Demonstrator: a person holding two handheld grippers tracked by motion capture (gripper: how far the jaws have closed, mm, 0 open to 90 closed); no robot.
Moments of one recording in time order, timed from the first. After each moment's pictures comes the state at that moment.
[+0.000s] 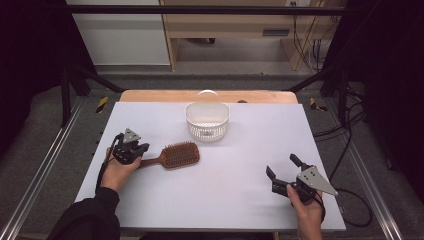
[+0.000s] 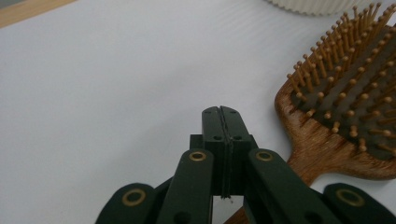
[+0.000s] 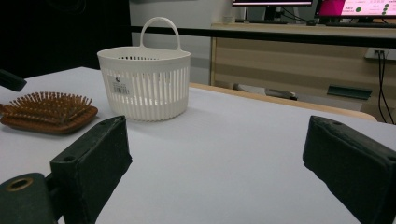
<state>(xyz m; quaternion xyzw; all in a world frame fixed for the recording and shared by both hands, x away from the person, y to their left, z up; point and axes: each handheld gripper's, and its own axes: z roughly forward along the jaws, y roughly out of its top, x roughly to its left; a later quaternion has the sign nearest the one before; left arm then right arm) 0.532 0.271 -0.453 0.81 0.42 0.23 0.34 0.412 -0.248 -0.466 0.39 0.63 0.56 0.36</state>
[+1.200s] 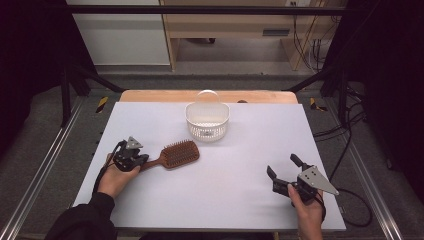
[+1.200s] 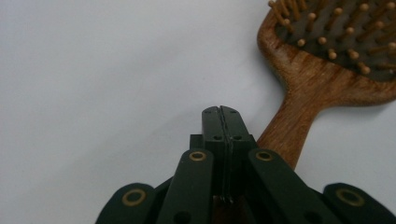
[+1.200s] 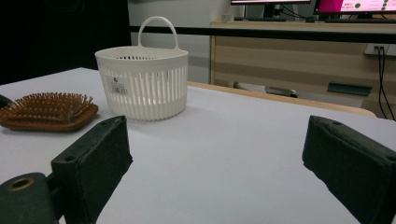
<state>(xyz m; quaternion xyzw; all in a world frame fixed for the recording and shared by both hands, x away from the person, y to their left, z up) 0.517 0.273 -0.468 0.85 0.41 0.19 0.29 0.413 -0.251 -0.466 0.40 0.63 0.57 0.36</state>
